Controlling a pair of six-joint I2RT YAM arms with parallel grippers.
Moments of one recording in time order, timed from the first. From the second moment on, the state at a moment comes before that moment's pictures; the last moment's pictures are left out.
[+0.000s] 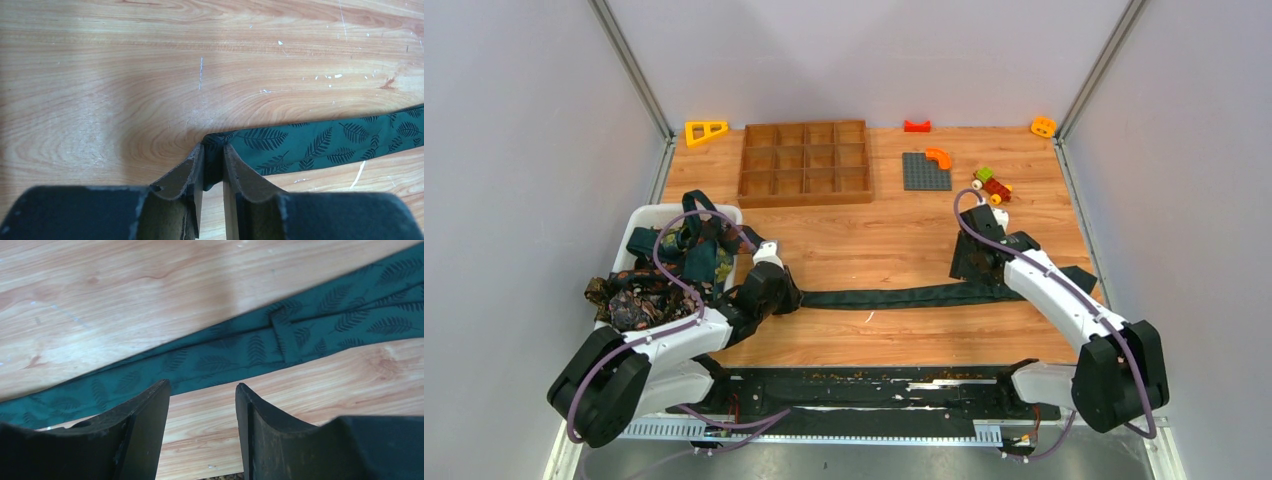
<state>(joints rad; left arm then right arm) -0.63 1.11 0.30 0.09 -0.19 -0.70 0.40 1.25 0.87 -0.74 0.27 0.56</state>
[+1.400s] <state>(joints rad) -0.63 1.10 0.29 0.08 -0.22 -0.73 -0.31 1.36 0.68 -0.70 0.48 0.92</state>
